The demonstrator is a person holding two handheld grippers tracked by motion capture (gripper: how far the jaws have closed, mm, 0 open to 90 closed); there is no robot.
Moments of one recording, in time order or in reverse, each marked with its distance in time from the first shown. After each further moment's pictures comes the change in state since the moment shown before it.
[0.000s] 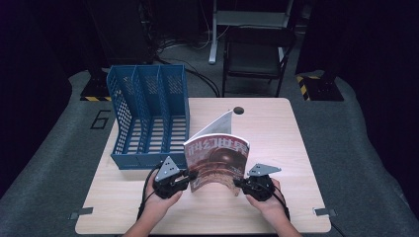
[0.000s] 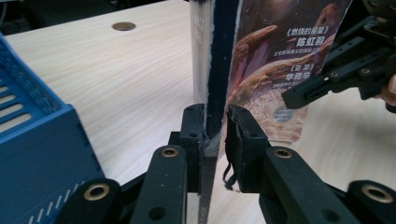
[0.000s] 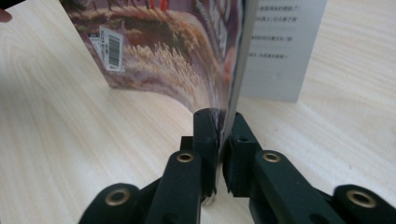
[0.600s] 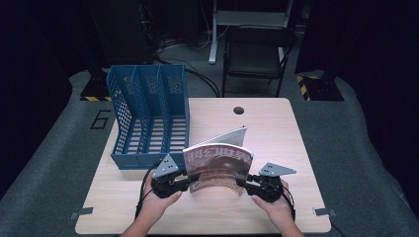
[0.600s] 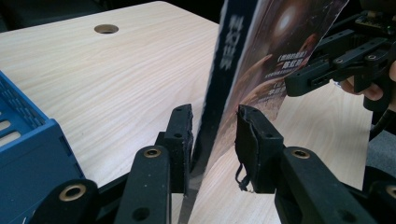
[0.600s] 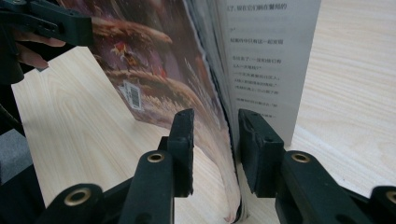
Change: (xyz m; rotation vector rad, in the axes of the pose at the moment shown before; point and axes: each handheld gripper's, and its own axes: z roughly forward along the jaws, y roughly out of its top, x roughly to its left) left arm -0.004 0.016 -0.010 0.001 -0.064 -0.036; right arm -0.001 0.004 -0.029 -0.160 0.054 0.062
